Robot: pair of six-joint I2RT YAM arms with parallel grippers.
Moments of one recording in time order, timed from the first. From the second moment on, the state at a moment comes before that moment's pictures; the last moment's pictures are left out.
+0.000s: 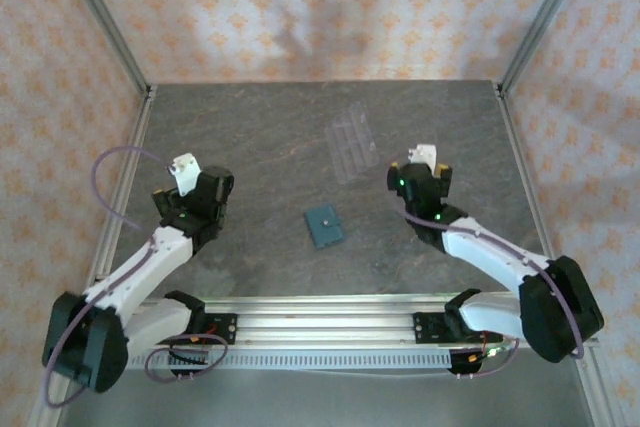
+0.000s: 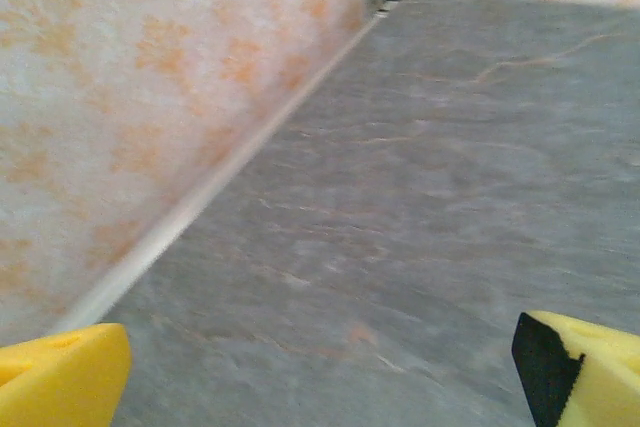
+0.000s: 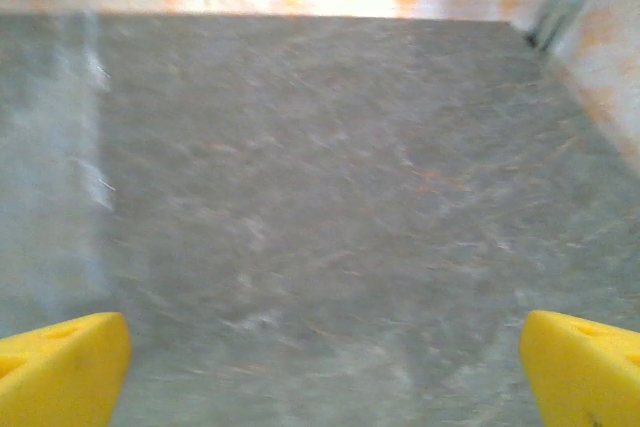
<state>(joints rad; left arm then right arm) -0.28 1.09 0.58 -0.23 -0.96 -0.43 0.50 1.19 0.52 0.15 0.63 0.16</state>
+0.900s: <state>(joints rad) -0.06 1.50 0.40 0.67 -0.41 -0.12 0.06 1.55 0.38 0.82 0.37 0.17</state>
